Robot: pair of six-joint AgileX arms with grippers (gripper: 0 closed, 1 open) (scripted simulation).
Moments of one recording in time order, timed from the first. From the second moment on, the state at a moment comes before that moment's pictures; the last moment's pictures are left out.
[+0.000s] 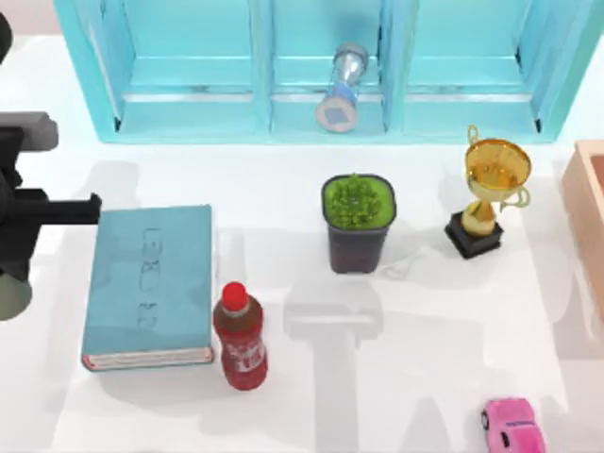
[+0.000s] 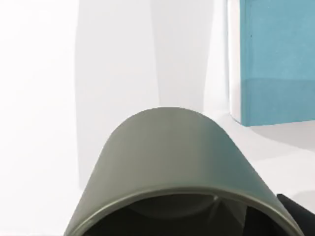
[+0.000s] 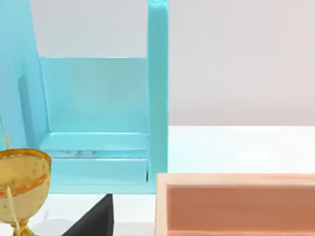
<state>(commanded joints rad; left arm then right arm) -0.15 1.50 1.23 -1.27 0.03 -0.12 0.00 0.00 0.00 0.00 0.00 0.00</state>
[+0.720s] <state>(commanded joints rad) -0.12 1.54 1.02 -1.01 0.03 -0.08 0.00 0.00 0.00 0.00 0.00 0.00</state>
